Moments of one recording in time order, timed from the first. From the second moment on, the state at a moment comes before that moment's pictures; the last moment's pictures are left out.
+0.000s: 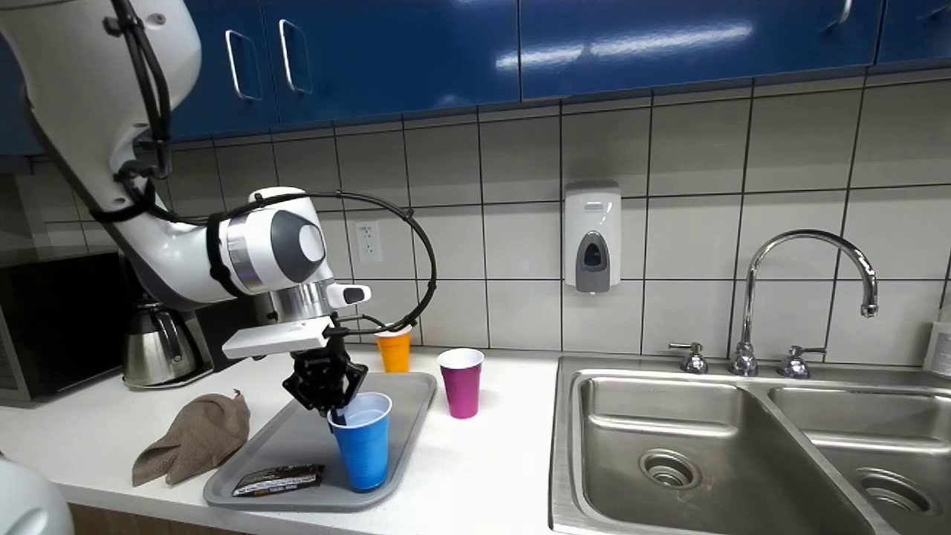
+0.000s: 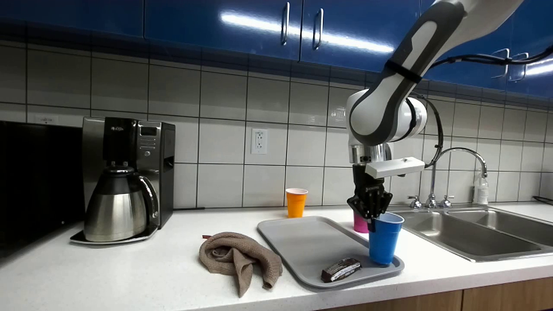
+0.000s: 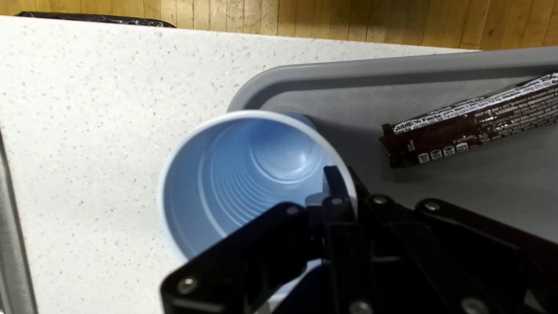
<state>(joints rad) 0.06 -0.05 0.08 -2.55 -0.22 2.45 0.19</state>
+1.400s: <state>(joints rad) 0.05 -0.12 0.06 -2.49 -0.23 2.35 0.24</state>
